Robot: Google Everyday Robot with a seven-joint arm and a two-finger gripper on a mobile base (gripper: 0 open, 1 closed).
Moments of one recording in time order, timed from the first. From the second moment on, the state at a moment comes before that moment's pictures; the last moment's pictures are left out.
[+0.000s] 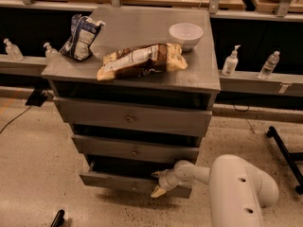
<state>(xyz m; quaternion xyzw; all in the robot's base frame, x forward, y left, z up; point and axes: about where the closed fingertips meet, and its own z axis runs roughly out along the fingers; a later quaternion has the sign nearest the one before) 0.600 -0.027 0.159 -0.68 0.66 0.16 0.28</state>
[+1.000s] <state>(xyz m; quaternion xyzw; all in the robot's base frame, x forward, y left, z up) 0.525 -0.006 0.181 -0.70 0.63 0.21 0.26</state>
